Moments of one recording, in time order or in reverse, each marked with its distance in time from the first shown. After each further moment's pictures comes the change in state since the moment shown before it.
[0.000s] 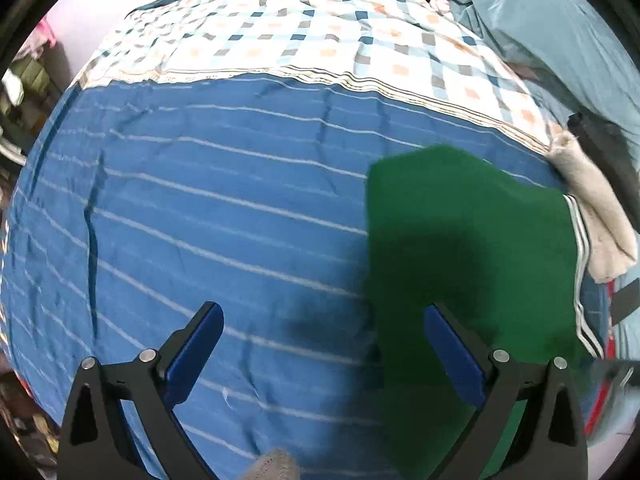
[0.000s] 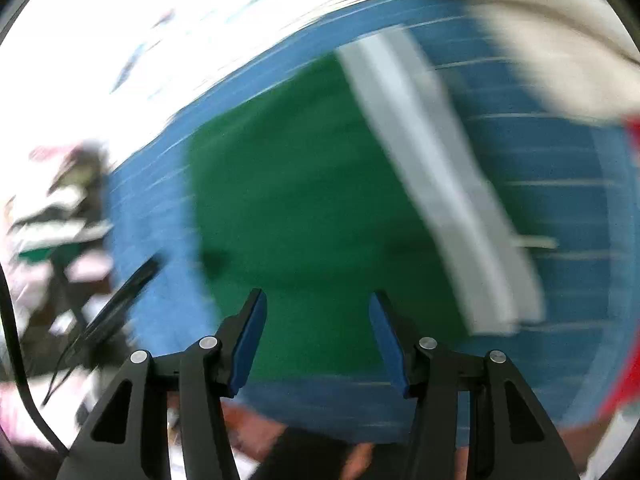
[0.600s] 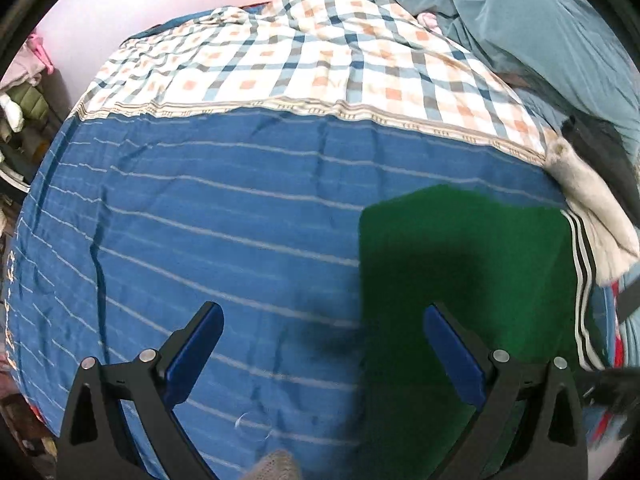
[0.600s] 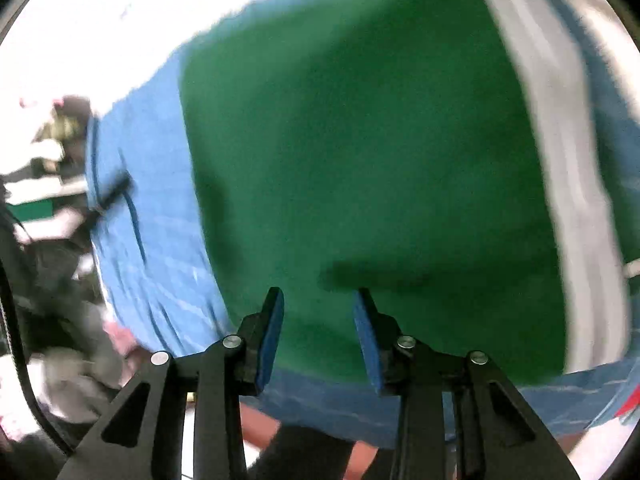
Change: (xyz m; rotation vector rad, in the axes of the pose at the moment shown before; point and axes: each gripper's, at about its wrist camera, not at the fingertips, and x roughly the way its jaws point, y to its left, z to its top) left arm -0.010 -0.013 0.016 0.035 -0.086 0.035; right arm 0.068 0.037 -0.016 -0.027 0.034 -0.123
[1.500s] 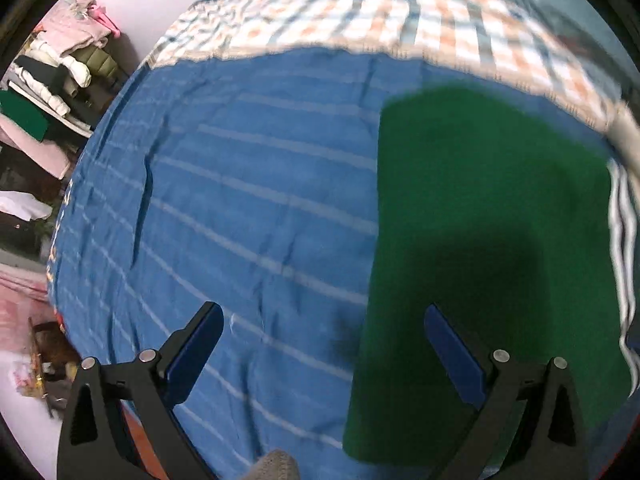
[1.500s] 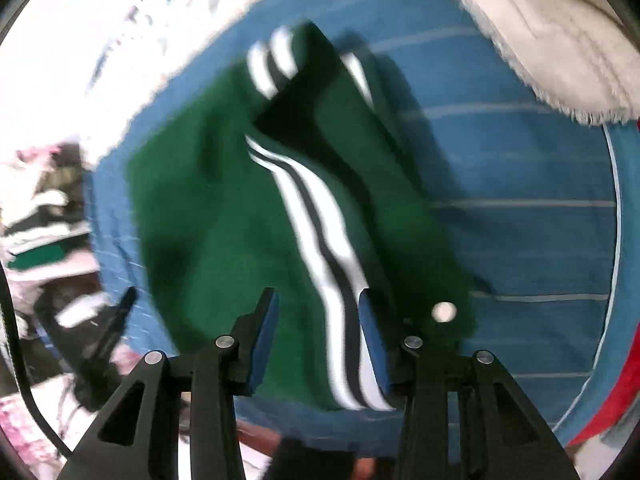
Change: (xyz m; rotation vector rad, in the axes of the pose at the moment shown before) left arm 0.016 -0.034 -0.080 -0.121 0.132 0.277; right arm 0.008 -0.101 -0.009 0.099 0.047 0.010
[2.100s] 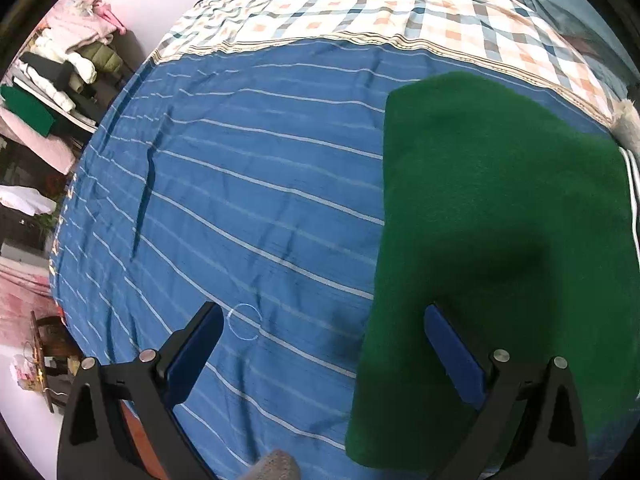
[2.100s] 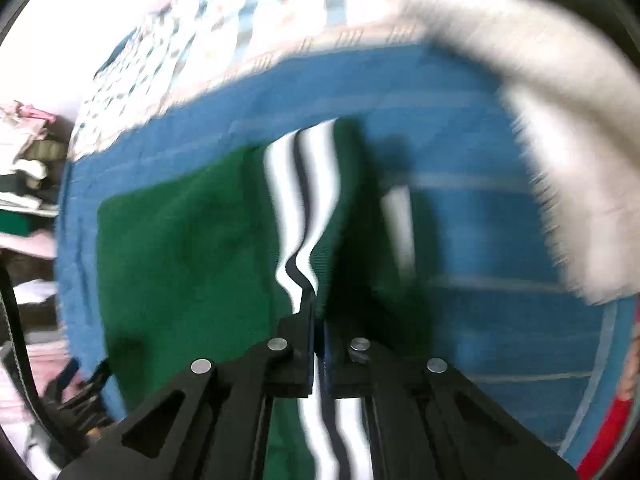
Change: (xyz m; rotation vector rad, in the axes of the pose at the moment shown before) left arm 0.000 0.003 -0.007 -0.012 -0.012 0.000; right arm -0.001 0.052 0.079 -0.183 -0.284 -0.134
